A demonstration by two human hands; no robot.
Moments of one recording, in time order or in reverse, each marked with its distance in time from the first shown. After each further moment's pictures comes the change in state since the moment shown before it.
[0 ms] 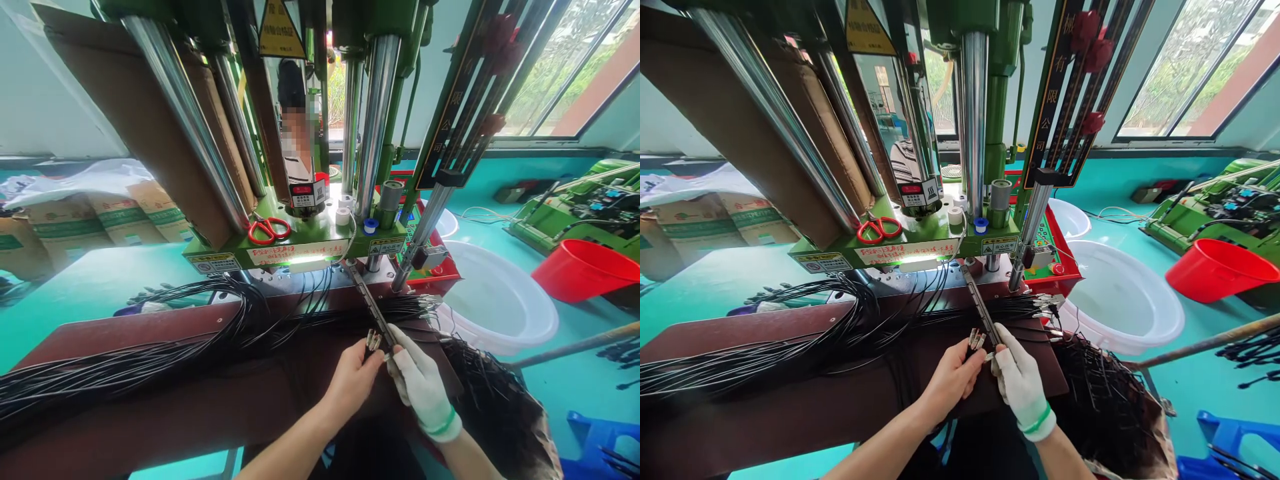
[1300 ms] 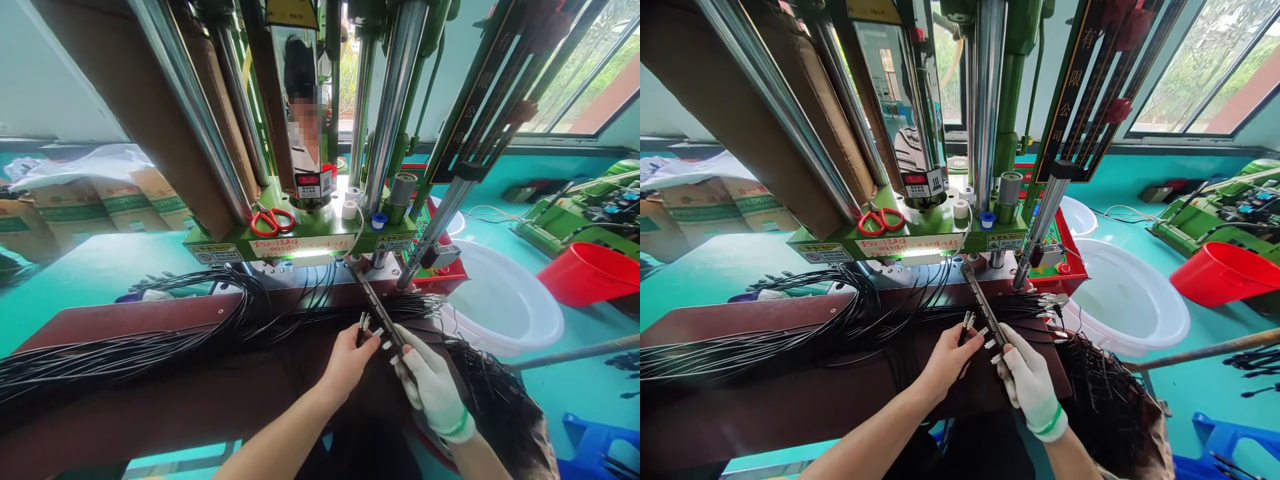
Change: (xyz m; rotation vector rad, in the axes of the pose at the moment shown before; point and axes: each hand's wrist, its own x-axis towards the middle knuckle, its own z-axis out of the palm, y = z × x) left_hand 0.013 0.005 -0.010 0.032 0.136 0.005; right_hand 0.003 -0.011 -0.010 0.033 -0.065 0.102
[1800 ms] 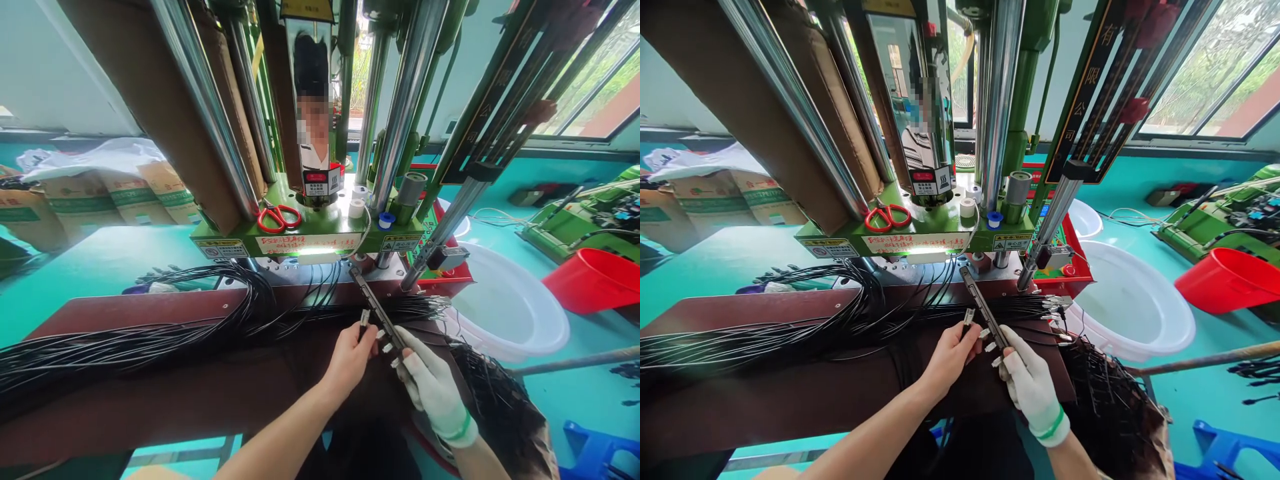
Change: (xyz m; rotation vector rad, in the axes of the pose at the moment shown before) left_hand 0.002 0.001 -0.004 0.005 0.026 0.067; right_hand 0.000 0.003 0.003 -0.076 0.031 0.032
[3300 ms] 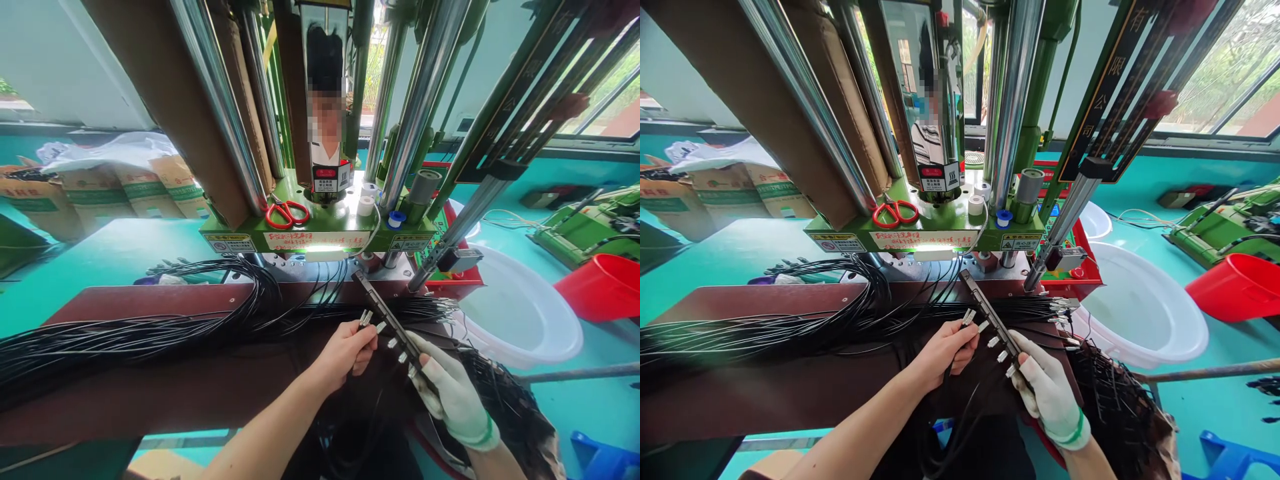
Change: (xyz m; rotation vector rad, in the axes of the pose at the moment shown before) left_hand 0.000 0.016 -0.021 -0.313 -0.295 -0.269; right_hand 0.003 -0.003 -0.020 0.104 -0.136 0.026
